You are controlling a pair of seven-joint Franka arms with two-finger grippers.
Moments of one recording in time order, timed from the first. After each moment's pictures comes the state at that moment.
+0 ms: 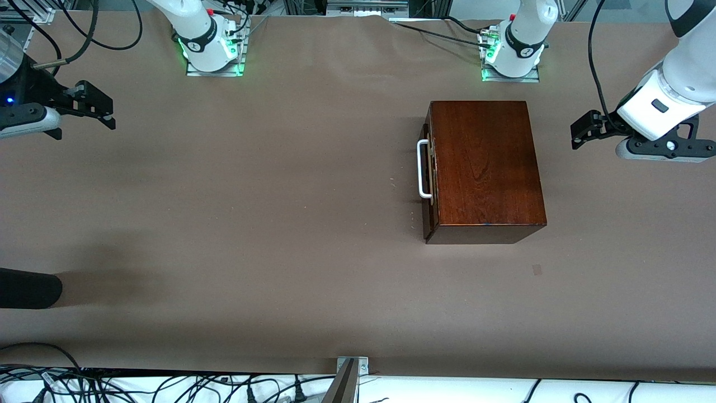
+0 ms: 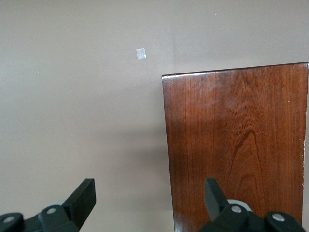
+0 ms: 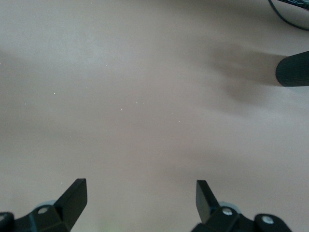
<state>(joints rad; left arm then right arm) -0.07 0.01 -0.05 -1.65 0.05 1.58 -0.06 0.18 0.01 -0.09 -1.53 -0.02 1.55 -0.15</state>
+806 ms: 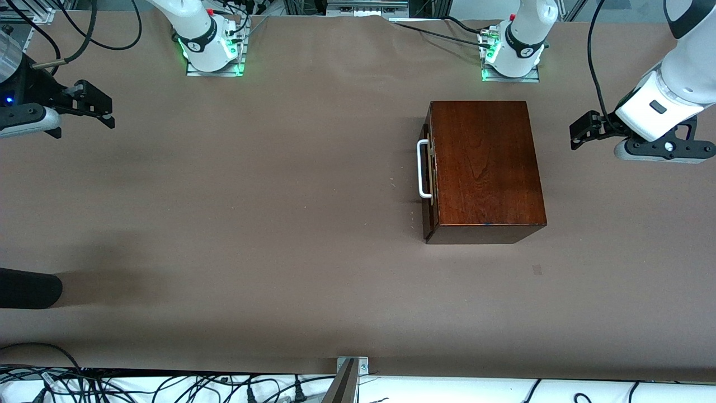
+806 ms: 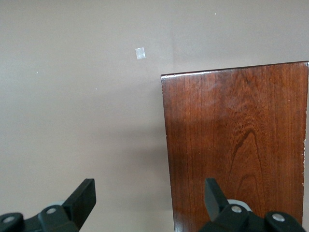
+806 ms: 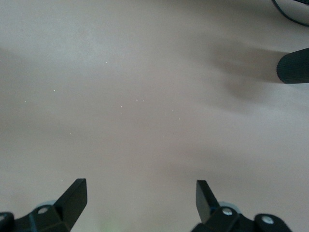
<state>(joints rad) -0.07 0.01 -0.05 -1.65 0.05 1.58 -0.06 0.18 0.01 -0.09 -1.53 -0.02 1.54 -0.15</state>
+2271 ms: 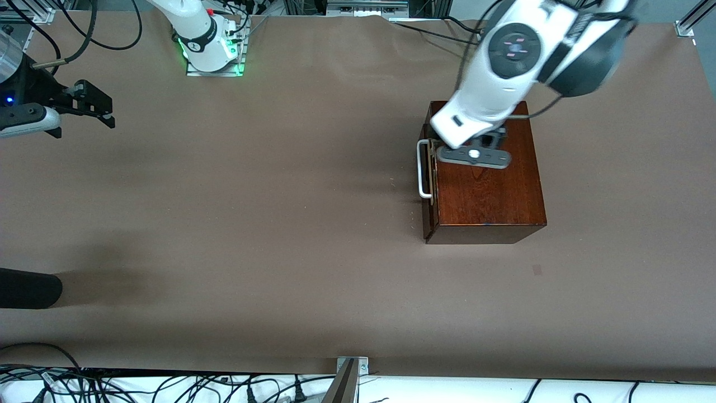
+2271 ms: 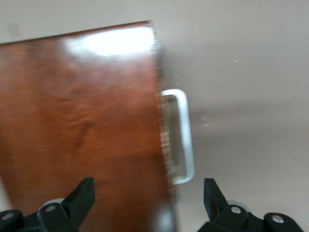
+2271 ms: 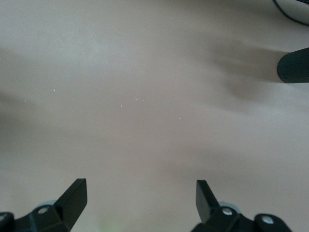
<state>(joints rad) -0.18 0.23 -0.43 -1.64 0.04 1.74 -0.53 0.18 0.01 -0.09 -1.53 -0.02 1.54 -0.15</state>
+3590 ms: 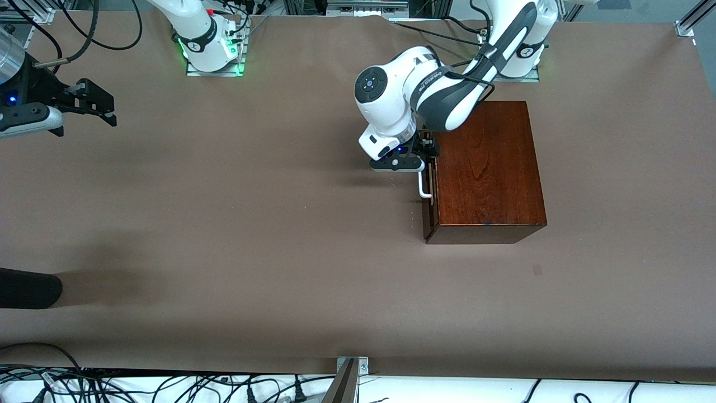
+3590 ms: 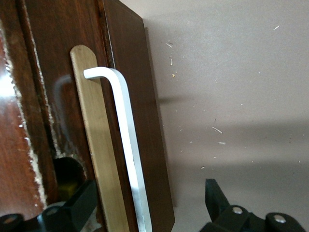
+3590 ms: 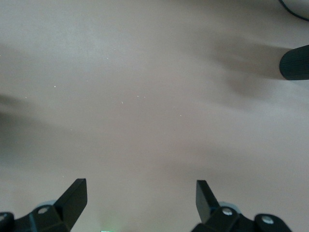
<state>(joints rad) -0.41 0.48 -0.43 -1.71 0.42 1.82 -0.88 0.18 0.01 -0.09 -1.53 -0.02 1.53 -0.15</state>
